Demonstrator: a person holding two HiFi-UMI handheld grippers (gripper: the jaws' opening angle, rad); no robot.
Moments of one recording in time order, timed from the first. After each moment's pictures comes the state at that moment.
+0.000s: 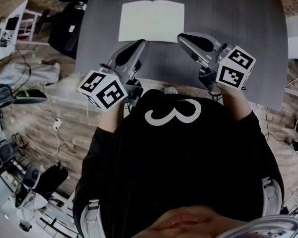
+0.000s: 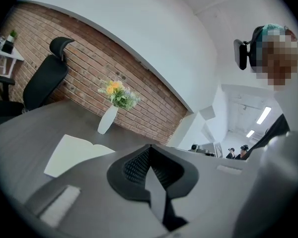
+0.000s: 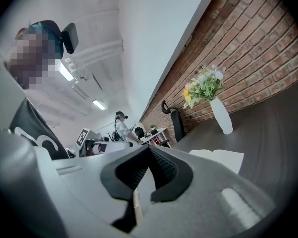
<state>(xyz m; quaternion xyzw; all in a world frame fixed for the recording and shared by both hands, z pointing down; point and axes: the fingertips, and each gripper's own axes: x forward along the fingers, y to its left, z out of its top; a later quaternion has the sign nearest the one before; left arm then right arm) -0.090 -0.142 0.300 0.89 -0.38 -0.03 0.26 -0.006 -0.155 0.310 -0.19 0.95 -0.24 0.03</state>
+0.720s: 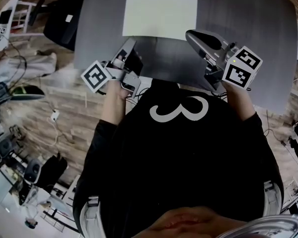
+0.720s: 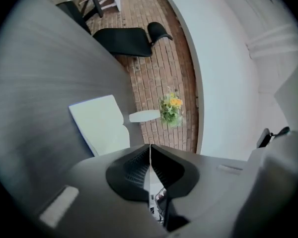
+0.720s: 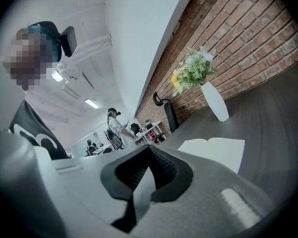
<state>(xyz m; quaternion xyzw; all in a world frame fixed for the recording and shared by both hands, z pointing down) -0.187 -0.202 0.399 0.67 -0.35 -0.30 0.58 -0.037 -0.204 0.342 -0.21 0.93 -0.29 -0.01</state>
